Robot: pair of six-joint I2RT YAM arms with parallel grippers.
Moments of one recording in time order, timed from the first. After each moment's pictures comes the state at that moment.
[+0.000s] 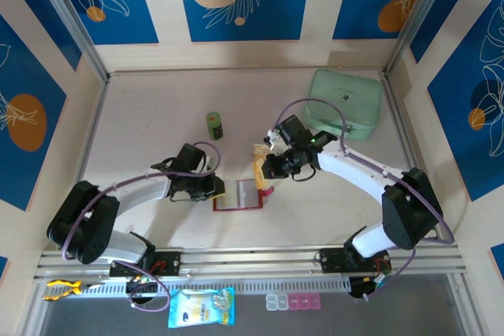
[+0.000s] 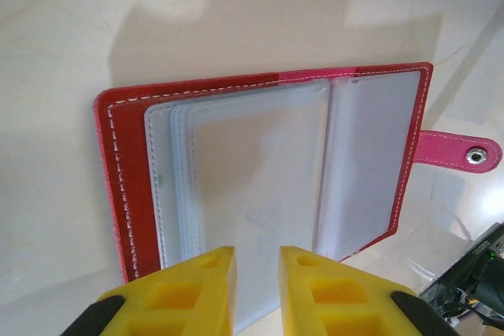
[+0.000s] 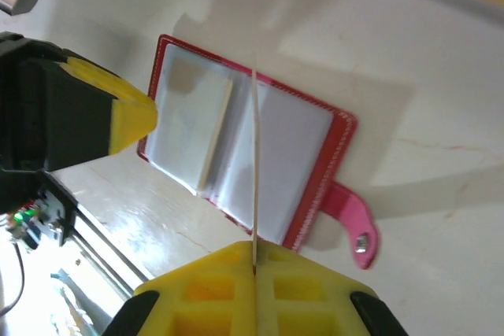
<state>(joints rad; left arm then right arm) -0.55 1.40 0.62 -0.31 0.47 -0.76 0.61 1.46 1.04 -0.71 -0.43 0.34</state>
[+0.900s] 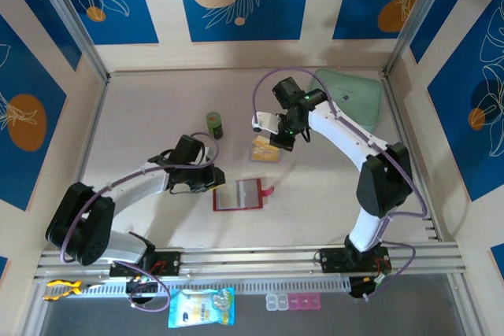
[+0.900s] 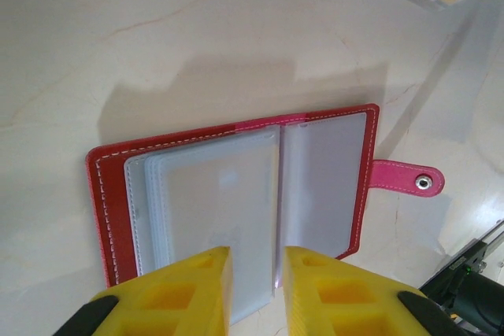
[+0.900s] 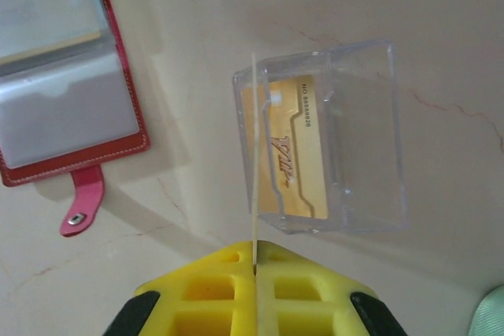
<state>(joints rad) -0.51 1.38 0.70 -0.36 0.45 -0.75 0.51 1.76 1.55 -1.05 -0.23 -0.82</state>
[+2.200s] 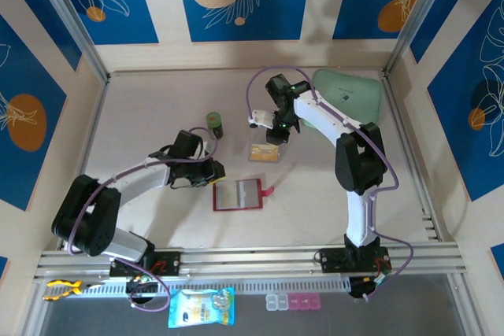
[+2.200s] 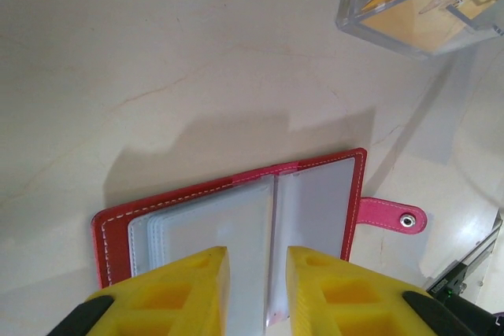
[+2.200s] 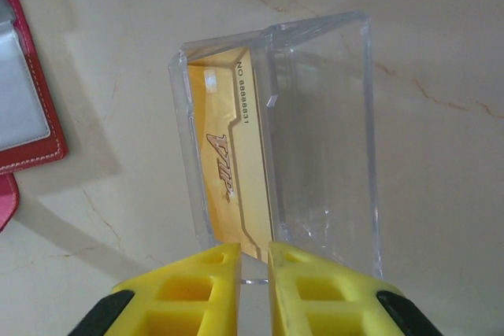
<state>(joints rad) -0.46 1.45 0.73 -0.30 0.48 -0.76 0.48 2.01 1.72 -1.10 -0.21 -0.85</state>
